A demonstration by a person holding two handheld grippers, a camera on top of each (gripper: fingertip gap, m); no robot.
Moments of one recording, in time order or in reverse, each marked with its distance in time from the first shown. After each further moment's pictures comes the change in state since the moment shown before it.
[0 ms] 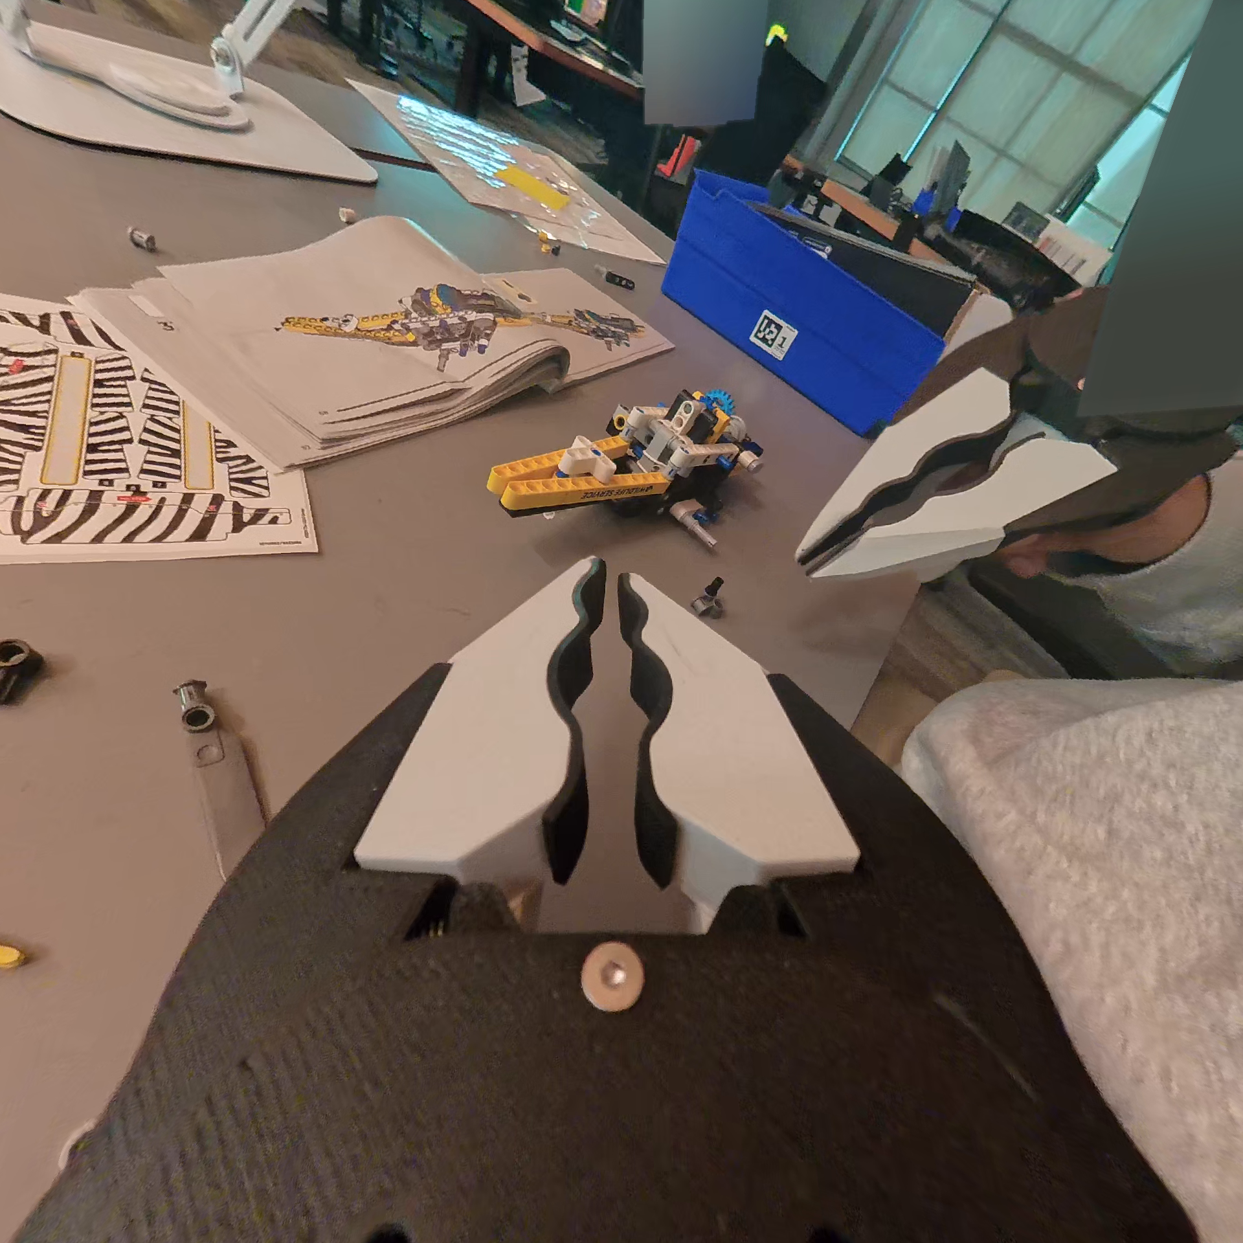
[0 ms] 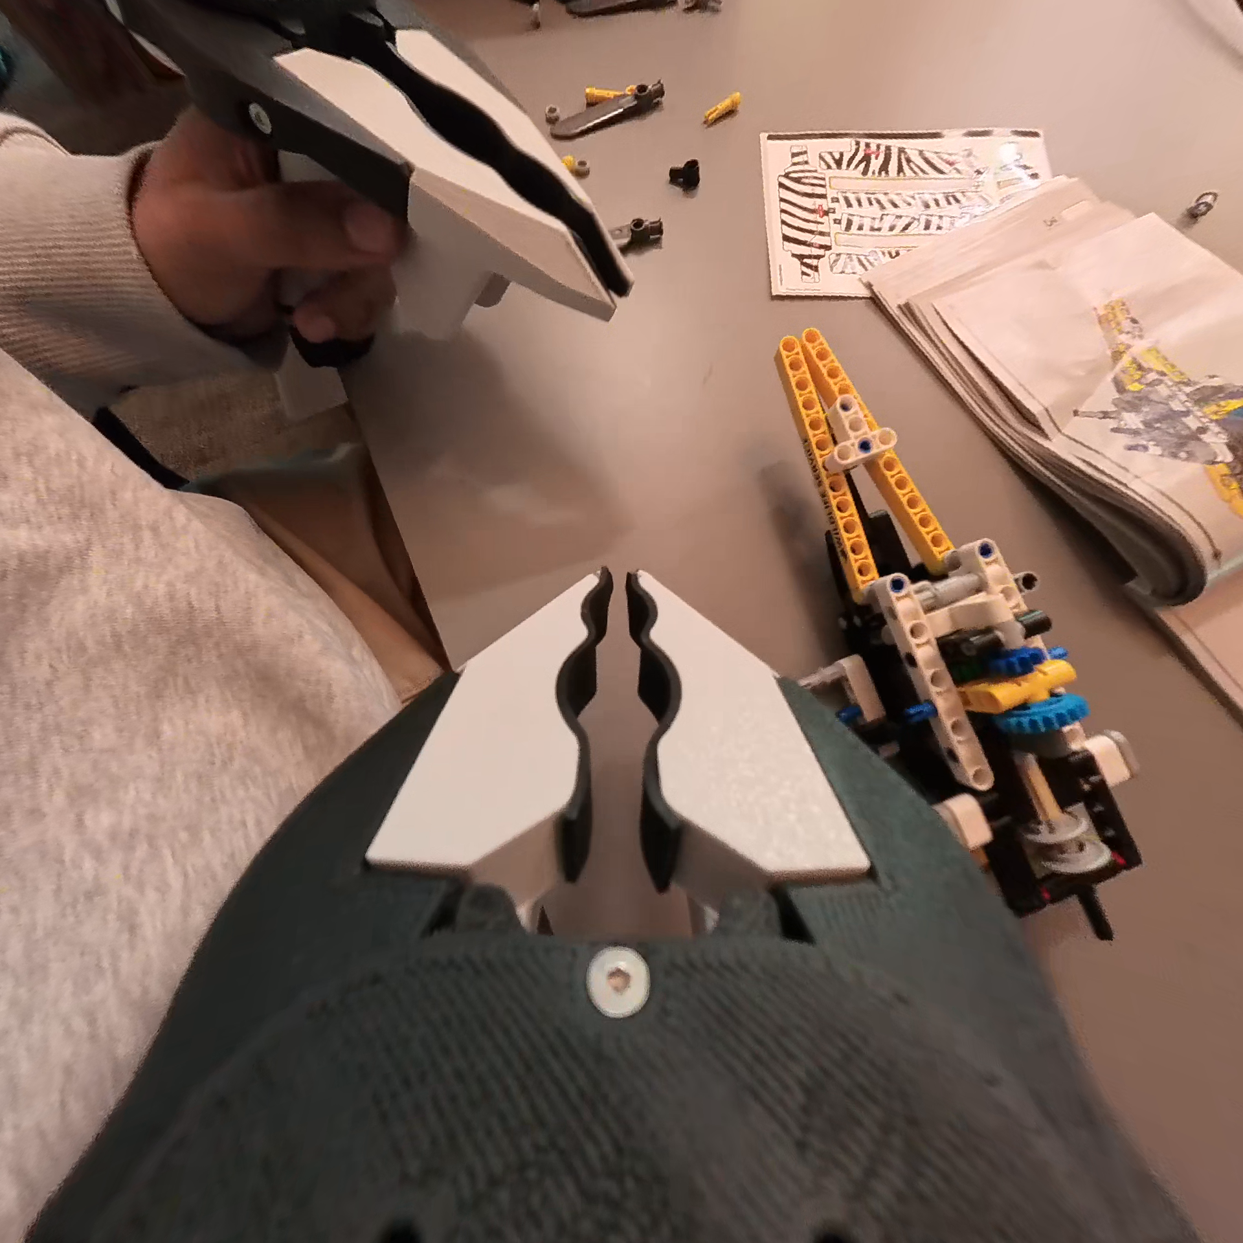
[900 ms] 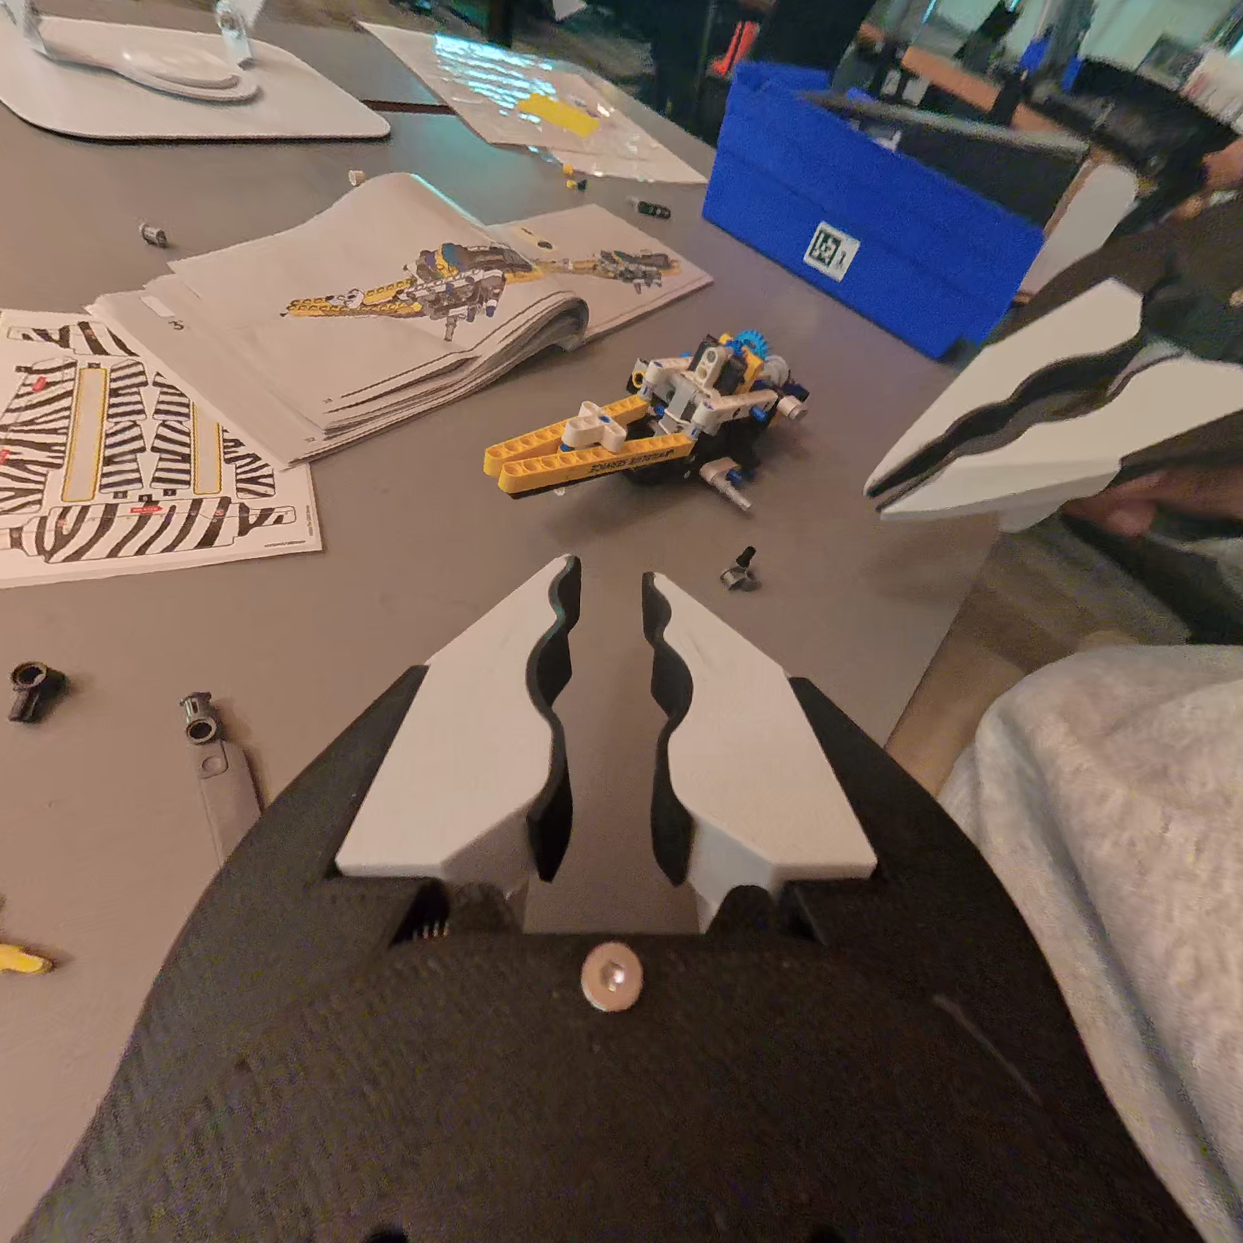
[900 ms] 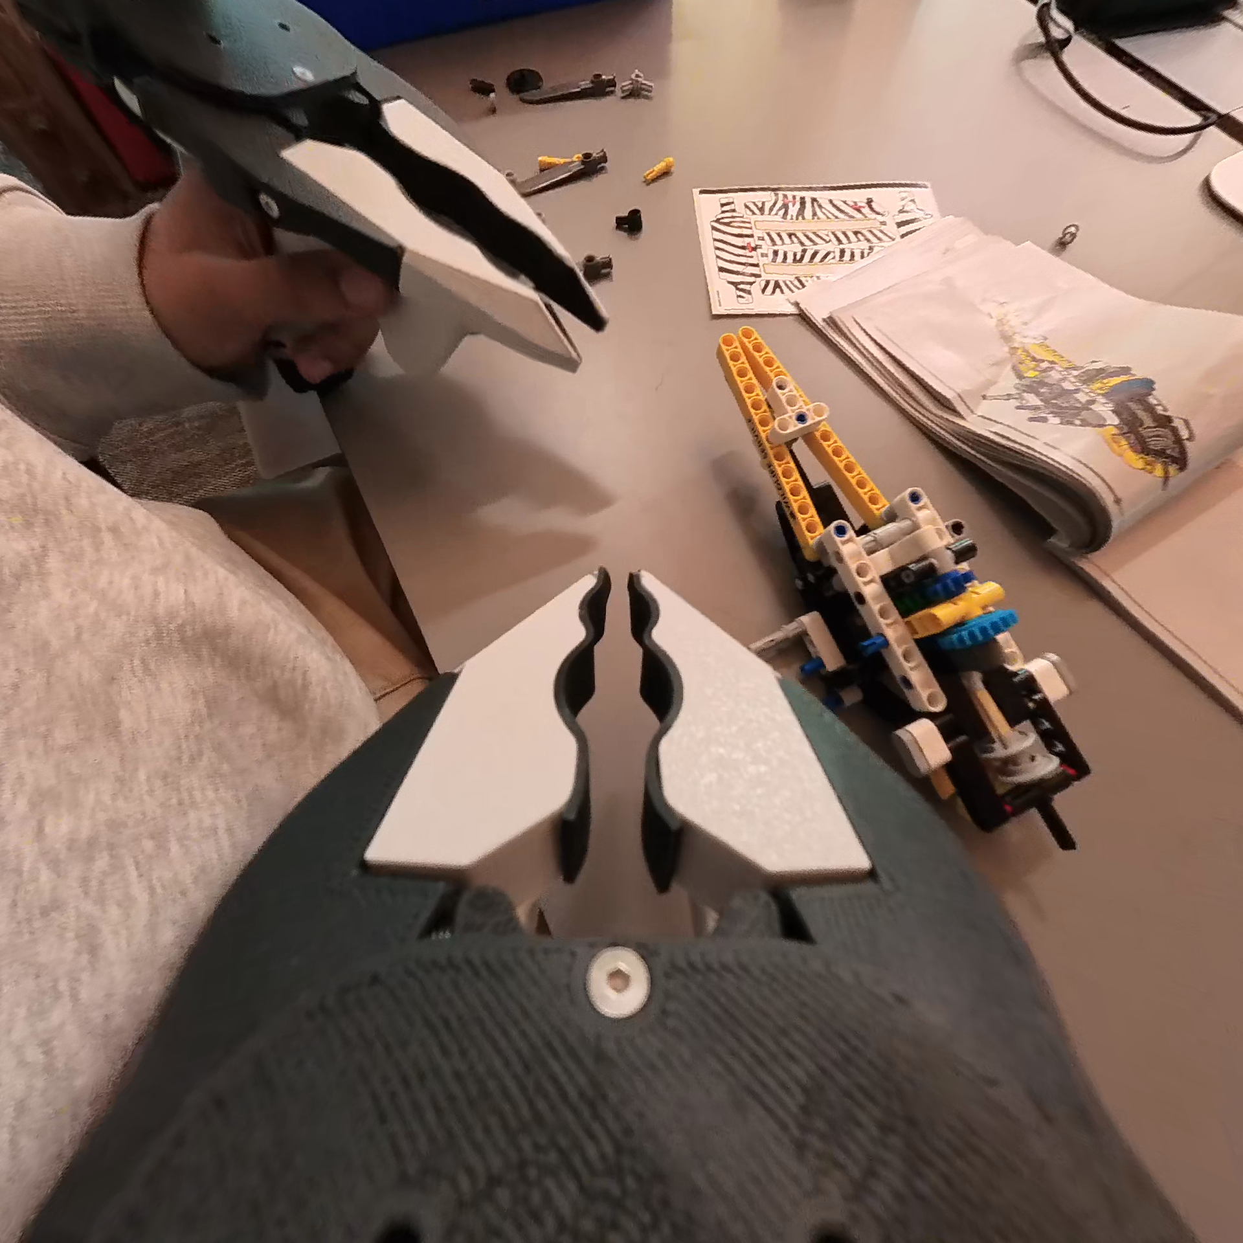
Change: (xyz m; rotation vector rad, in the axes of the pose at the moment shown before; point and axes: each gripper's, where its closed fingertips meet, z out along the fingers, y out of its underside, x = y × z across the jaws) left arm 0.001 0.011 0.012 -0.092 -0.091 0.107; right arm 0.010 0.010 -0.019 0.114 0.067 0.024
